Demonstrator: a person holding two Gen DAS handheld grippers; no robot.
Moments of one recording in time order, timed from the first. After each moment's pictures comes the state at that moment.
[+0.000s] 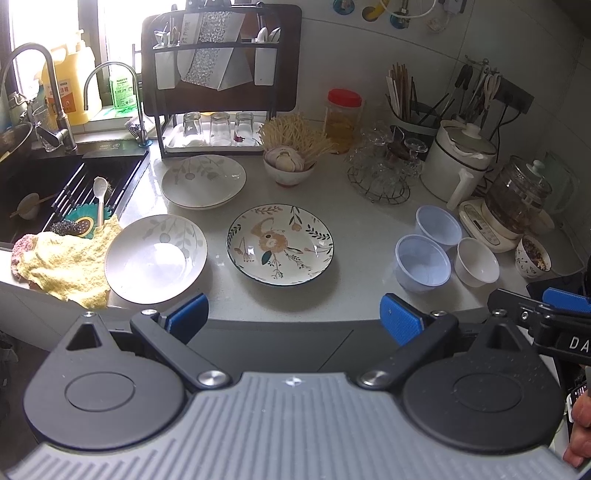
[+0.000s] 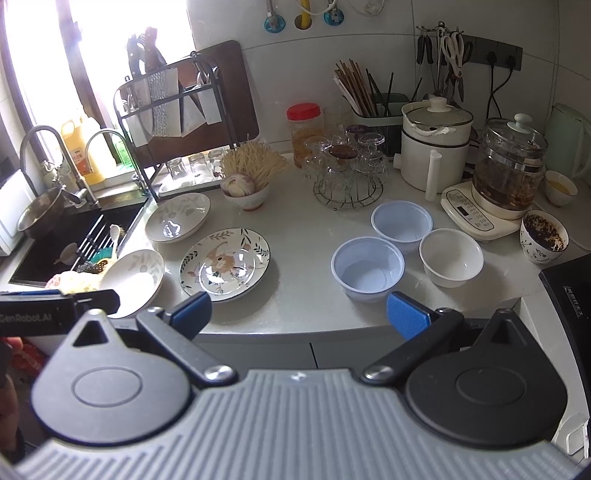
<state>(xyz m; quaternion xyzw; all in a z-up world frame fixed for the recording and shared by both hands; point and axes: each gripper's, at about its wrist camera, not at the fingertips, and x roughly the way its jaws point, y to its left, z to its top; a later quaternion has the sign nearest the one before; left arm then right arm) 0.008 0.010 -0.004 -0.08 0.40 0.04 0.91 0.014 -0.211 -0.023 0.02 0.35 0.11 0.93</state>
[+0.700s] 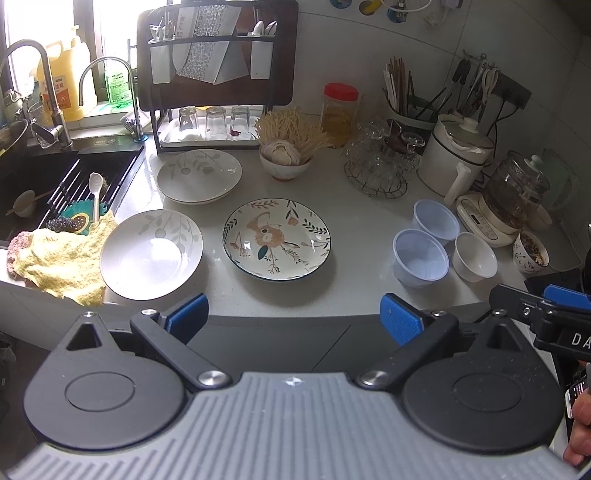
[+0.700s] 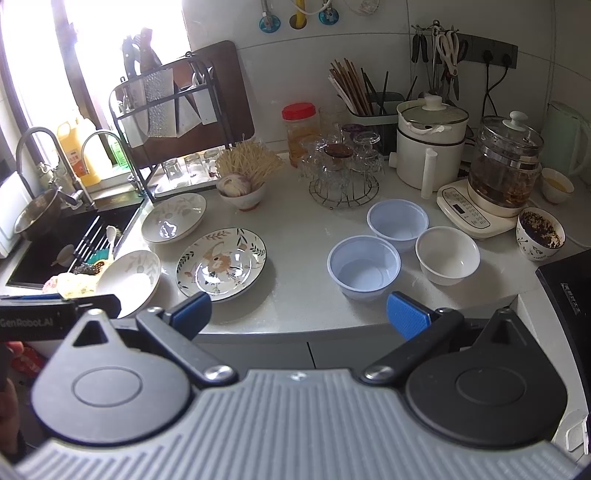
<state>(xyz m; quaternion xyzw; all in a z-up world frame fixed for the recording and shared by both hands) 0.011 0.009 -0.007 -0.08 0.41 0.03 0.91 0.016 -0.213 -0.022 0.03 0.35 0.11 0.93</state>
